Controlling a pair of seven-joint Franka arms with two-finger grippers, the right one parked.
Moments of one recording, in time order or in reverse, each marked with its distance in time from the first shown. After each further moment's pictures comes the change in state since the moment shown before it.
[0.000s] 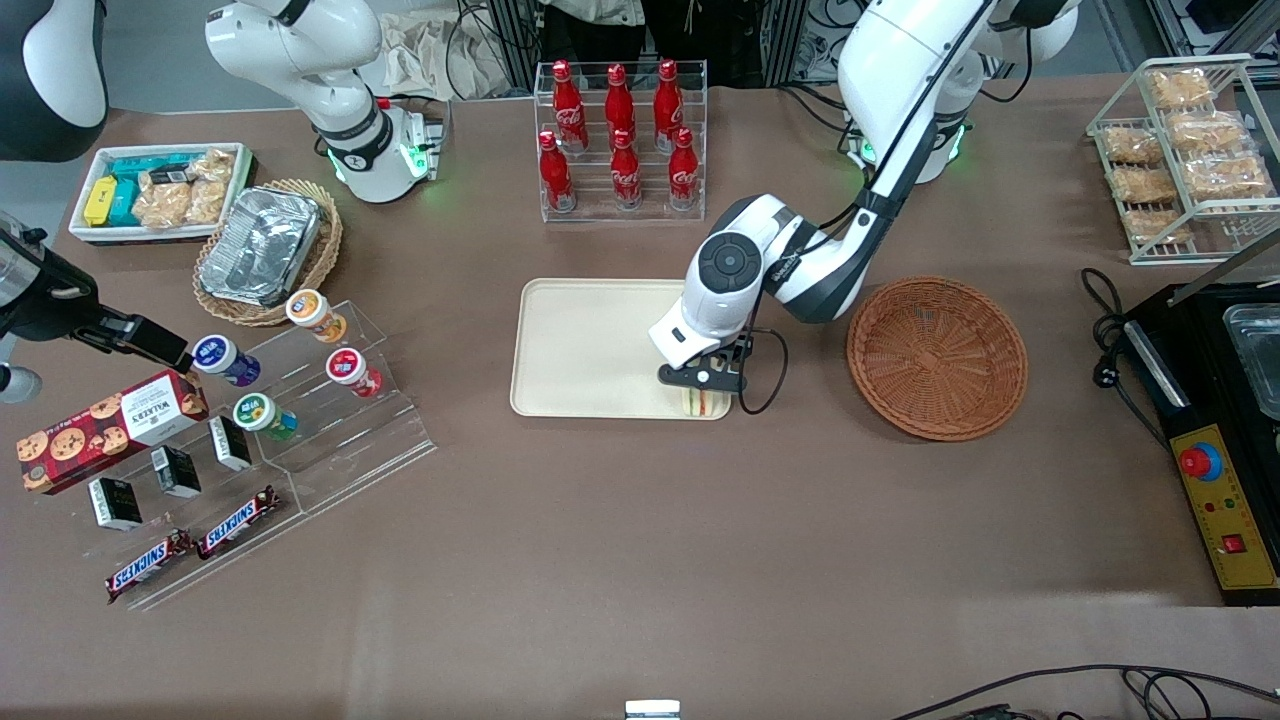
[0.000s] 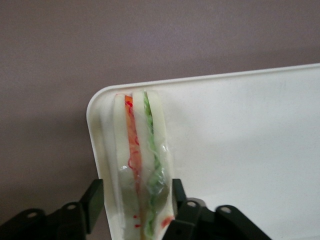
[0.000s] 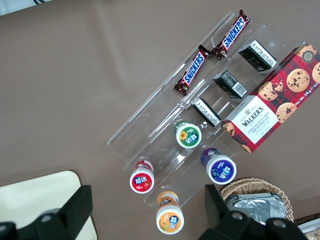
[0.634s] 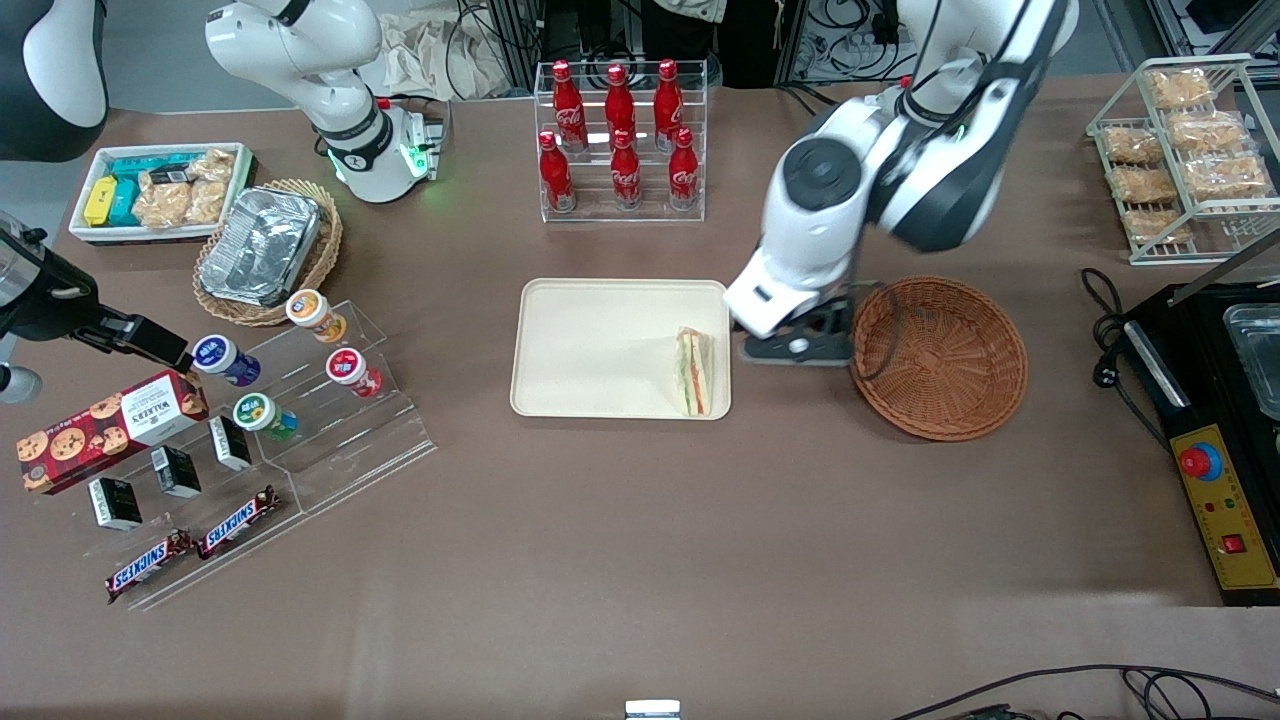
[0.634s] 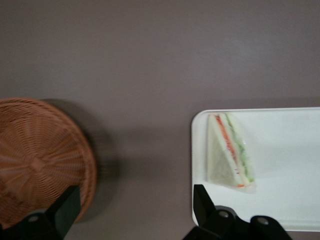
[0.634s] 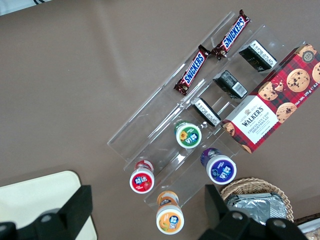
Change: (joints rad) arm 0.107 -0.341 0.051 0.029 0.106 -0.394 -0.006
